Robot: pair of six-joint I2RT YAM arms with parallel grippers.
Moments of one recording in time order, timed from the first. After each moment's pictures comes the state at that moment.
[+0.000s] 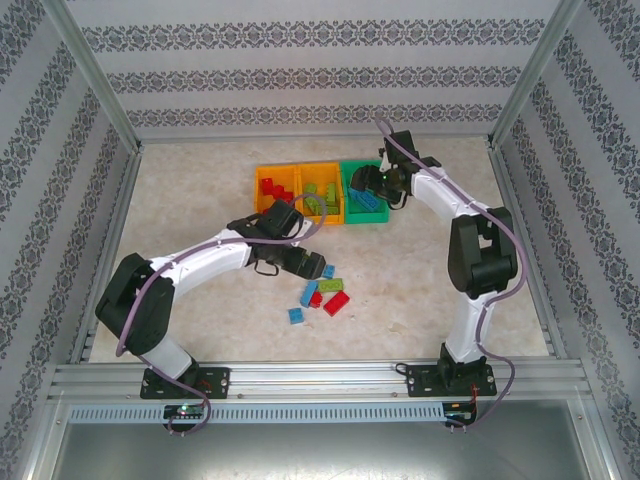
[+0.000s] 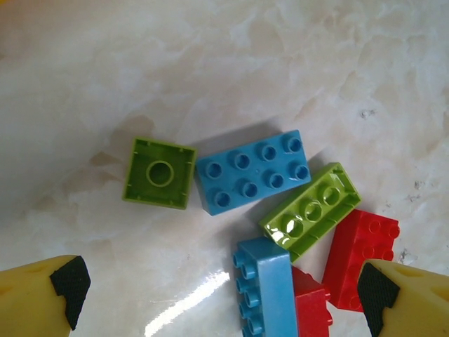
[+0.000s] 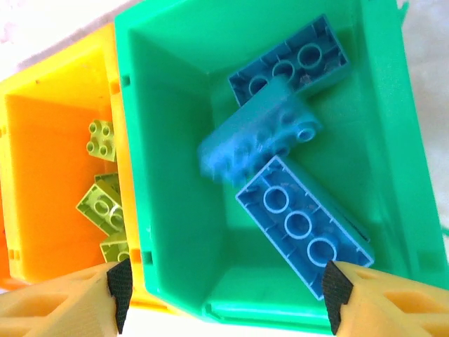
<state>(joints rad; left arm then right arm) -0.64 1.61 1.08 -0.56 0.19 -0.24 0.24 1.93 1.52 -0.57 -0.28 0.53</state>
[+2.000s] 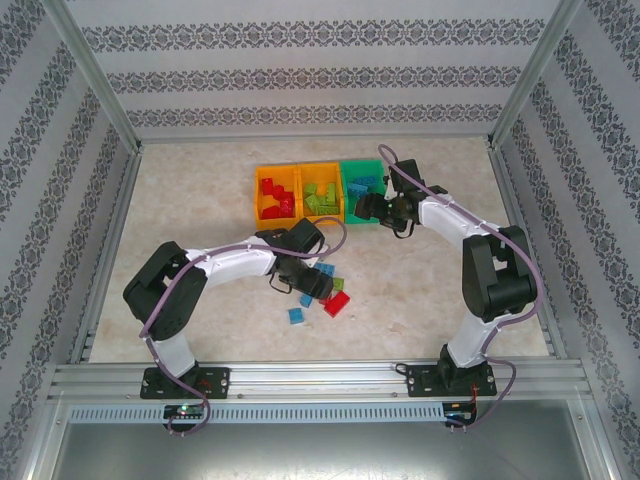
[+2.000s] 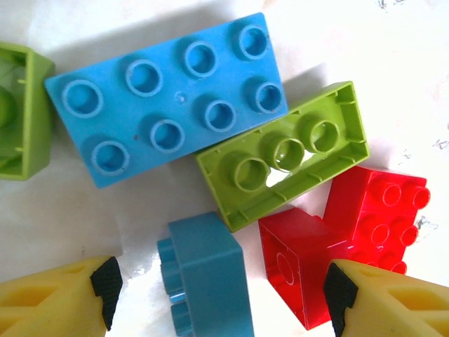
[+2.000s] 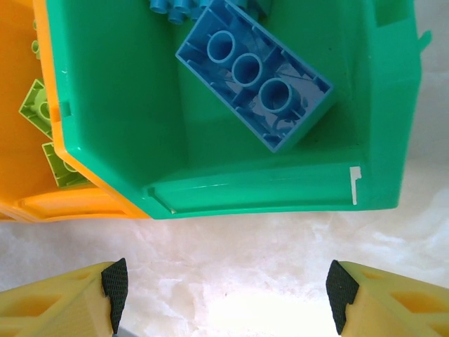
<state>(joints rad) -0.74 1.76 1.09 -0.57 0.24 -0.30 0.25 1.76 1.19 -0.47 -0.29 0.53</state>
